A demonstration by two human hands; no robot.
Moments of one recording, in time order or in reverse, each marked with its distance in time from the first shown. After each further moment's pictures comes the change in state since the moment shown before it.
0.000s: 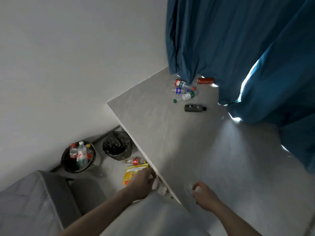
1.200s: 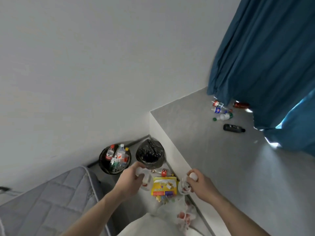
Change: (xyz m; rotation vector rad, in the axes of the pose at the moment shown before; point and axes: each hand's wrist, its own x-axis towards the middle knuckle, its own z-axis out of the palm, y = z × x) left_hand -0.159 -0.298 -0.168 -0.337 0.338 -0.053; right_hand -0.100 -0.288 0.197 -0.036 0.229 -0.375
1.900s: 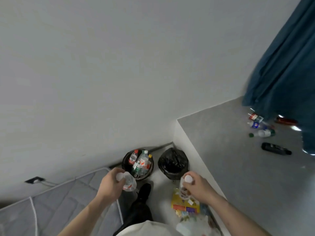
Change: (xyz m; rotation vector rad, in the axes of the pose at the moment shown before) left_hand 0.017 -0.118 -0.112 -0.015 0.337 -0.319; right_hand 0.075 -0.126 0.055 -0.059 -0.253 -0.158
